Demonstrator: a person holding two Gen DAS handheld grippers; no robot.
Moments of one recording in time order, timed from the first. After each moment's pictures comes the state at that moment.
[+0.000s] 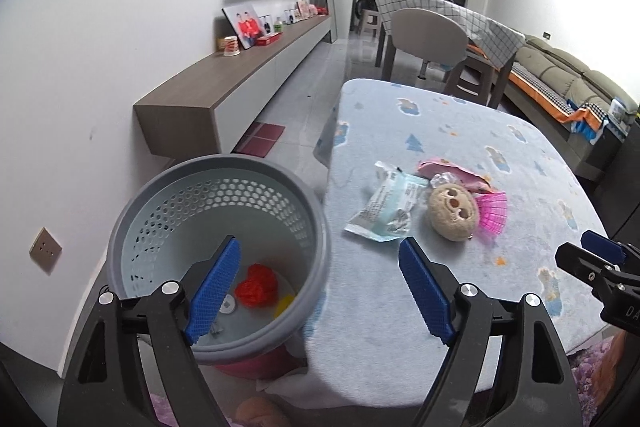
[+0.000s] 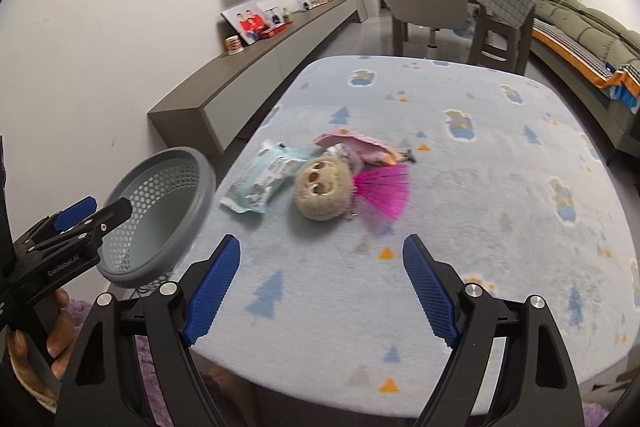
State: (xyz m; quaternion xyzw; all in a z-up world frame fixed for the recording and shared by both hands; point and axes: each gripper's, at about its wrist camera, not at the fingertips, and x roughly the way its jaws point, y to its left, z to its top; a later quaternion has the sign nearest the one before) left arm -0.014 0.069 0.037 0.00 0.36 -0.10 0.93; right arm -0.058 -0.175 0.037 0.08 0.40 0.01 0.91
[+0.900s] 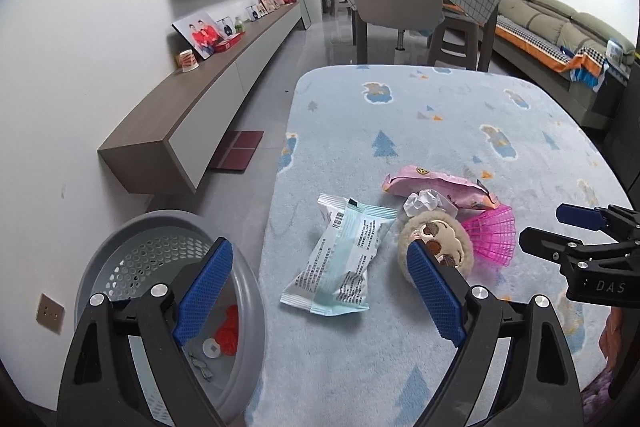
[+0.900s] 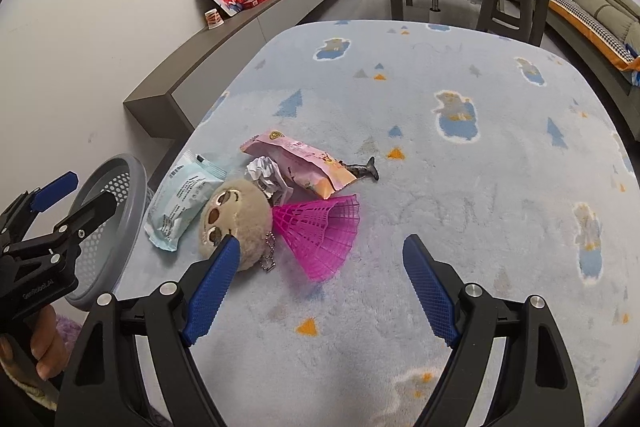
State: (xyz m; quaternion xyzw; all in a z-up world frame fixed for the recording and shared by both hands) left arm 0.070 -0.030 0.018 0.09 0.38 -0.12 0.91; right arm 0.052 -0.251 -0.018 0.09 0.47 0.04 0.88
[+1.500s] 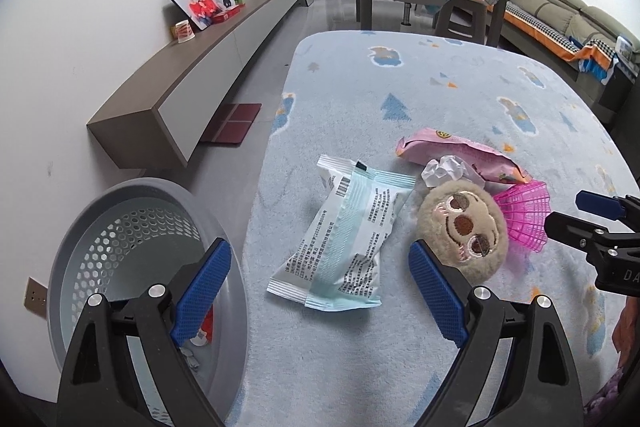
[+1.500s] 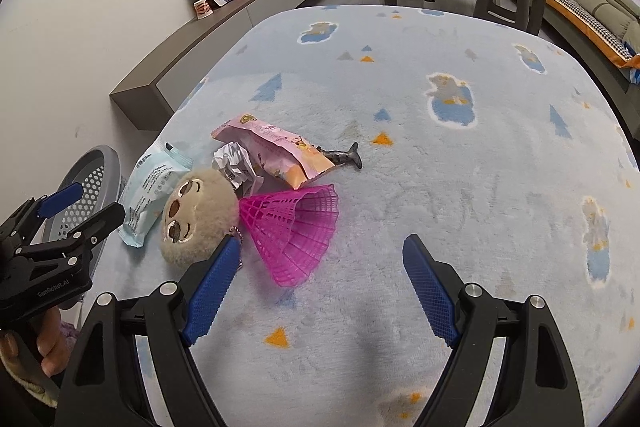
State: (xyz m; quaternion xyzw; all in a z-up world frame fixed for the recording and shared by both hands) left arm 0.088 -0.027 -0.023 0.09 0.42 -0.11 0.90; right arm 0.056 -0.256 -0.038 0.07 0.47 0.03 0.88
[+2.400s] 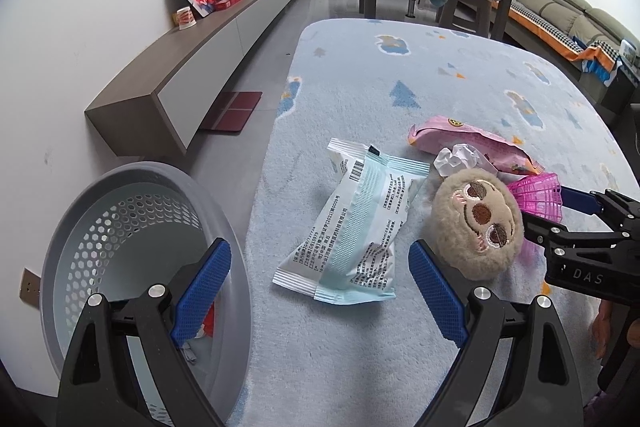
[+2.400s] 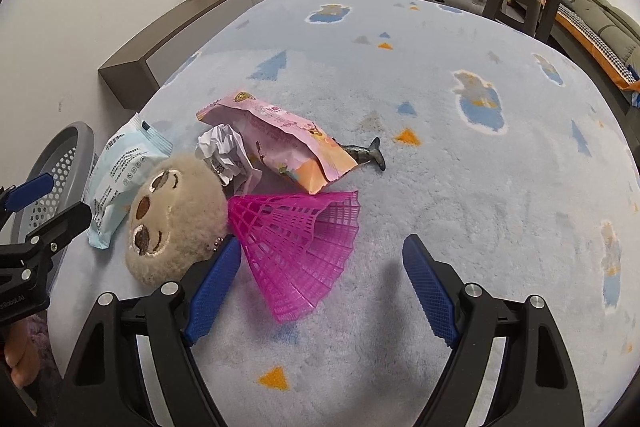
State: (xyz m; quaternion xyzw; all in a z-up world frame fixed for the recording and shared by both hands) left arm 0.094 -0.022 -0.033 0.08 0.44 -0.11 0.89; right arm 0.086 -0.234 -0.068 0.04 0.49 0.02 0.87
